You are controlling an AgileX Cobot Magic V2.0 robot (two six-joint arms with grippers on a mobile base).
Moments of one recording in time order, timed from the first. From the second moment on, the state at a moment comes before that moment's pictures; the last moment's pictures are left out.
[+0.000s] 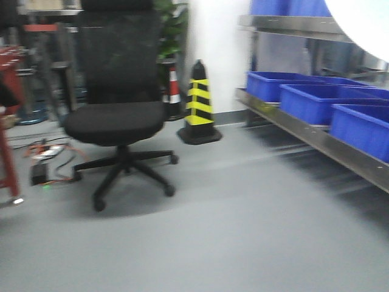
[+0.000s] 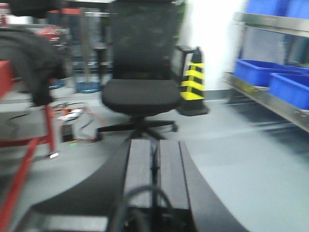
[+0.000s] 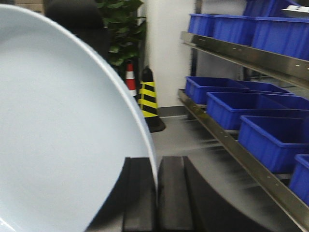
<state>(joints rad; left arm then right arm) -0.02 -0.01 0.03 -0.13 0.05 0.16 0.07 0.30 -0.37 0.05 0.13 0.01</state>
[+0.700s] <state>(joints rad) -0.02 -0.01 0.03 -0.13 0.05 0.16 0.07 0.30 -0.37 0.05 0.13 0.01</state>
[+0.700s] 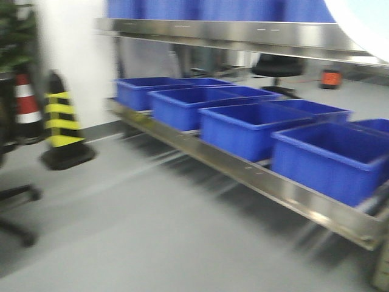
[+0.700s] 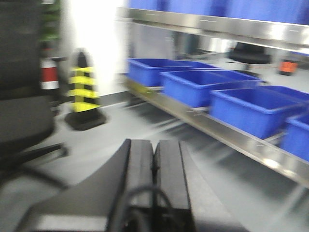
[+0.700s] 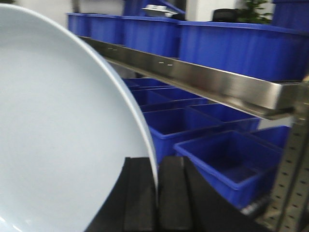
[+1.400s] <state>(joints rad) -0.02 -0.01 0.03 -0.13 0.05 0.16 0.07 0.30 -0.37 0.05 0.13 0.01</state>
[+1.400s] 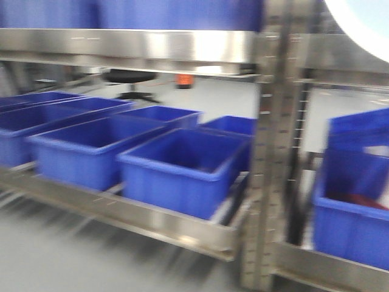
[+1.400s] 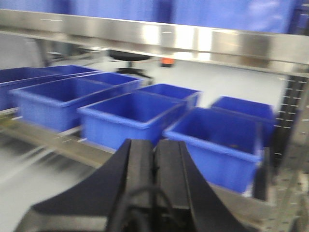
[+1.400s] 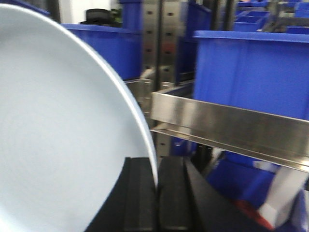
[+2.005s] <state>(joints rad) -0.02 -0.01 0.03 -0.13 0.05 0.16 0.07 0.30 -0.37 0.05 0.13 0.01</state>
